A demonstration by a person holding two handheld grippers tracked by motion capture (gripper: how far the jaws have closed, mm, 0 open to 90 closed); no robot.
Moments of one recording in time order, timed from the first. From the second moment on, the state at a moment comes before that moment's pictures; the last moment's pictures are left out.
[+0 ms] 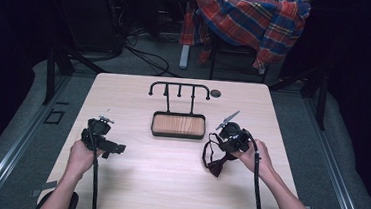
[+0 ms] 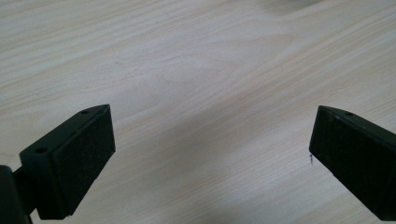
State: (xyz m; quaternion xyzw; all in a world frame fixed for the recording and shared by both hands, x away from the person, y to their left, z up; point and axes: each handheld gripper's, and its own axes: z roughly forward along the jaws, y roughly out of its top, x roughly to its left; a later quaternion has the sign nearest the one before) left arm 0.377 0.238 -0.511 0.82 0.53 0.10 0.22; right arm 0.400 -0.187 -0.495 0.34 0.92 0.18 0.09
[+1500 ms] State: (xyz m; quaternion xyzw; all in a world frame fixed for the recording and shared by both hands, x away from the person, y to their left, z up) left arm 0.378 0.237 -0.511 0.82 0.52 0.09 0.21; right arm 0.393 -0.191 -0.462 0.33 0.90 0.23 0.14
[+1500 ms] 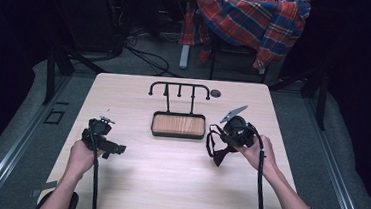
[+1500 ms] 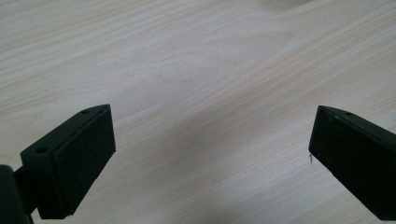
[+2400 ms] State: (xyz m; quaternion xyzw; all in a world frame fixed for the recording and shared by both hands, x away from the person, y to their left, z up) left arm 0.377 0.238 -0.510 0.82 0.52 0.10 0.21; right arm 0.395 -0.183 -0.439 0.31 0.90 0.25 0.16
